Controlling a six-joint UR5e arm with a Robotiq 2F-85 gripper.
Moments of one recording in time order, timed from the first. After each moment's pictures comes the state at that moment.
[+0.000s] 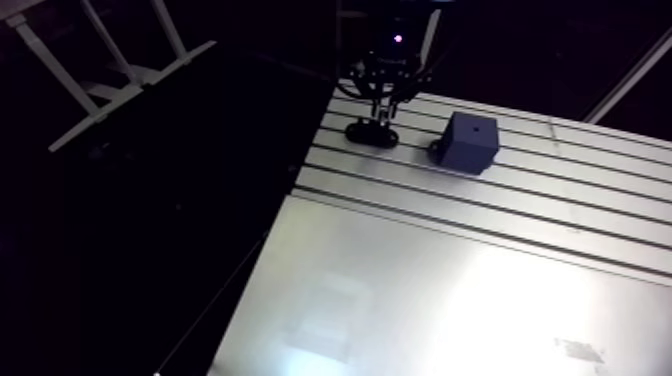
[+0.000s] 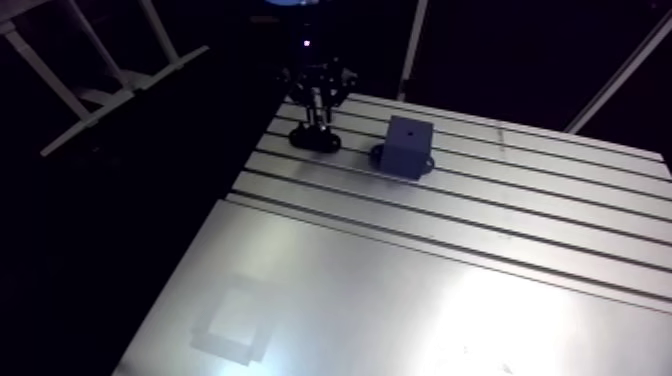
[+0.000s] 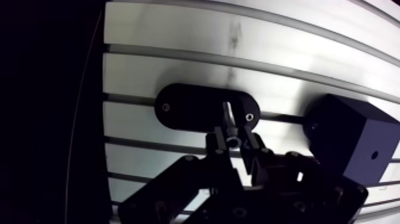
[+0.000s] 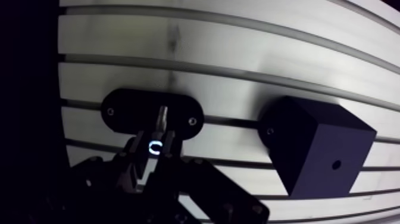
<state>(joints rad) 0.25 -1.07 1.66 -2.15 -1.58 -1.46</state>
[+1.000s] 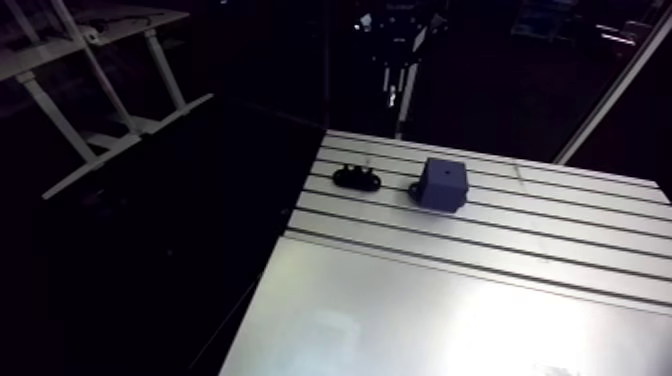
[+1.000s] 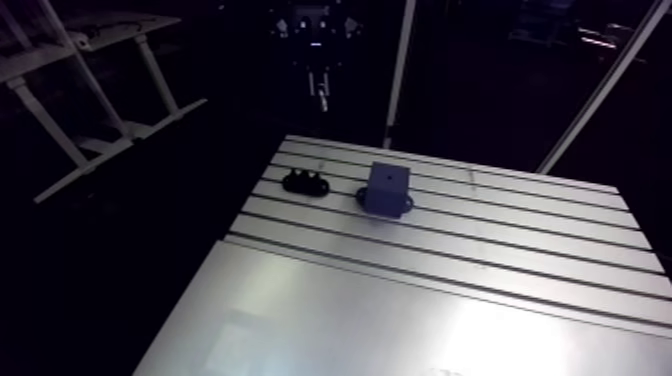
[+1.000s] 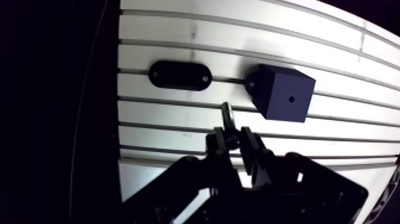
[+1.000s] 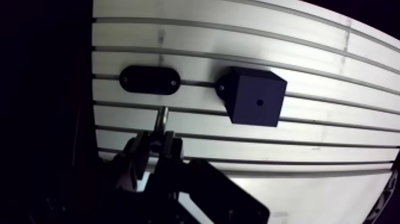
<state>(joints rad) 0.21 -1.22 1.43 -1.74 -1.60 -1.48</state>
